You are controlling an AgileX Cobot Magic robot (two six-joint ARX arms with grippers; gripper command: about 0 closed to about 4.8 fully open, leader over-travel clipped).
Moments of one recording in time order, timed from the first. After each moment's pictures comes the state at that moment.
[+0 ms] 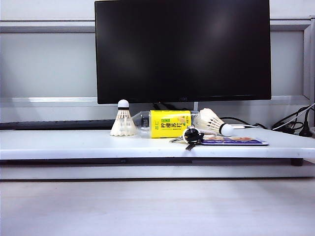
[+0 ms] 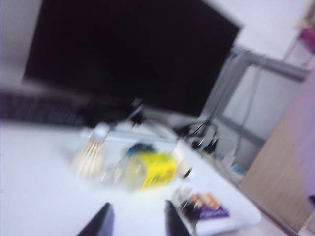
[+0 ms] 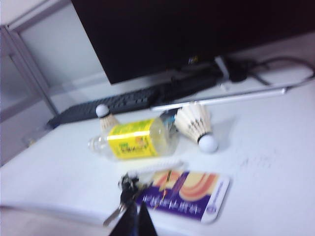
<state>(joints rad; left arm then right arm) -0.06 0.01 0.13 0.09 0.52 -0.48 0.16 0.00 0.01 0.08 -0.31 0.37</state>
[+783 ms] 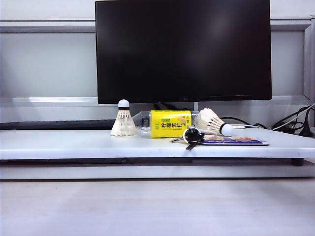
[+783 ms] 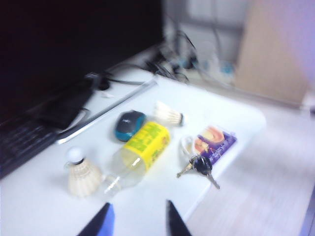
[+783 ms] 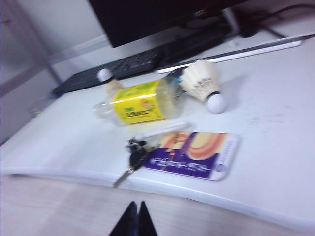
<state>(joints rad) -0.17 0.84 0.86 -0.32 0.70 0.29 0.16 0.00 0.09 -0.15 -0.35 0.37</state>
